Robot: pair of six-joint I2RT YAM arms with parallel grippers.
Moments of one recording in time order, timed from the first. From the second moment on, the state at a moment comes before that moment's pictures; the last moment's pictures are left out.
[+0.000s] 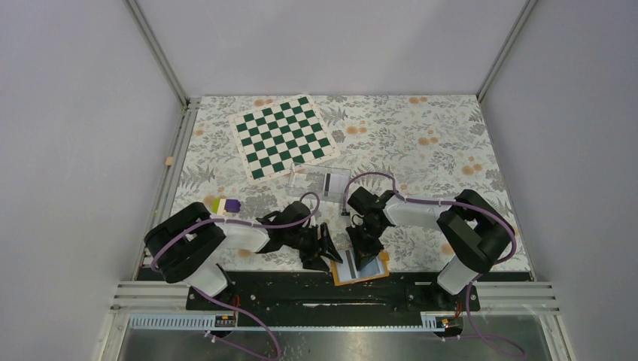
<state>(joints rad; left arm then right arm) -0.88 1.53 0.46 0.20 0.59 -1.26 0.79 1.64 0.79 -0.65 -0.49 0.44</state>
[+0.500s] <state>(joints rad) -0.96 1.59 0.45 0.32 0.59 -1.34 0.79 1.64 0.78 -0.64 -0.52 0.43</state>
